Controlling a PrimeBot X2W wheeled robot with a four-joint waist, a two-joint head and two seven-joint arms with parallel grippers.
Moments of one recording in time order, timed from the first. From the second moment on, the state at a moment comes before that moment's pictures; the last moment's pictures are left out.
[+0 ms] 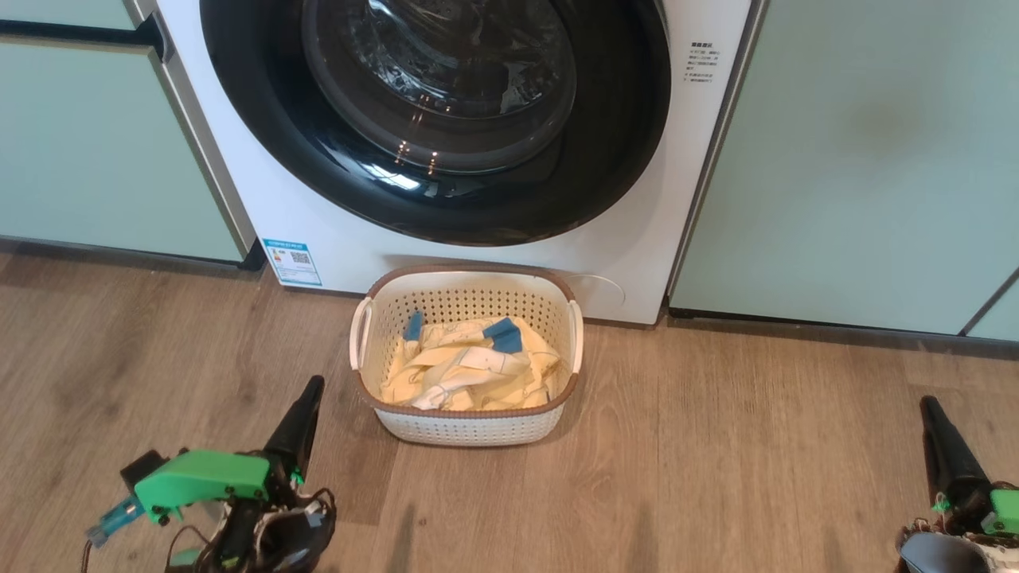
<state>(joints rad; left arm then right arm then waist) -0.07 0.04 0.07 0.28 -1.60 -0.13 0.11 -0.05 -0.05 -0.13 0.28 1.60 0.13 0.11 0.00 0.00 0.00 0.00</state>
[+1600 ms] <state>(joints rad) -0.07 0.04 0.08 0.28 -1.60 -0.13 0.11 -0.05 -0.05 -0.13 0.28 1.60 0.13 0.11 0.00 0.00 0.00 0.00</state>
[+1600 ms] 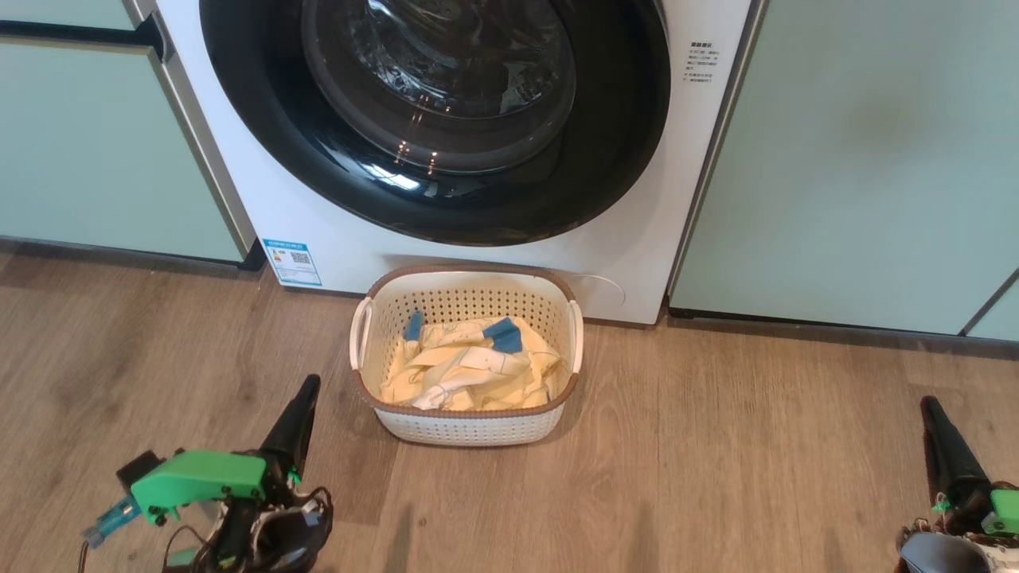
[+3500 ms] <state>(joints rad) -0.07 0.04 0.08 0.28 -1.60 -0.13 0.11 -0.05 -0.05 -0.13 0.28 1.60 0.13 0.11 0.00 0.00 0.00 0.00</state>
